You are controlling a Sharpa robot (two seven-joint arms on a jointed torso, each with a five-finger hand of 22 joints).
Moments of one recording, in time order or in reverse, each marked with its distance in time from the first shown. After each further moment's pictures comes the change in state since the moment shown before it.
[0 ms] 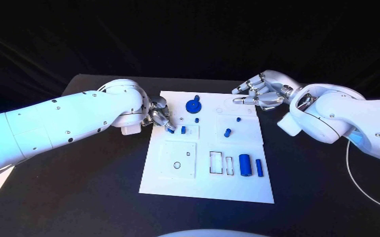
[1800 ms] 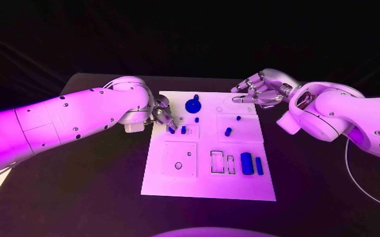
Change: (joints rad) left arm 0.004 0.049 0.001 -0.022 0.000 0.034 -0.074; left_hand -0.119 -0.016 0.094 -0.075 0.002 0.052 -0.020 0.002 -0.039 0.055 -0.019 0.064 0.090 0.003 -0.011 0.000 0.000 0.000 0.000 -0.007 0.027 0.000; right arm 0.000 -0.003 0.000 0.004 0.001 0.003 0.000; right_hand 0.000 0.000 0.000 0.000 0.000 0.000 0.000 0.000 0.000 0.000 0.000 0.000 0.000 0.000 0.000 0.000 -0.002 0.000 0.000 0.000 0.000 -0.002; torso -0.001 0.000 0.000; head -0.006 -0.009
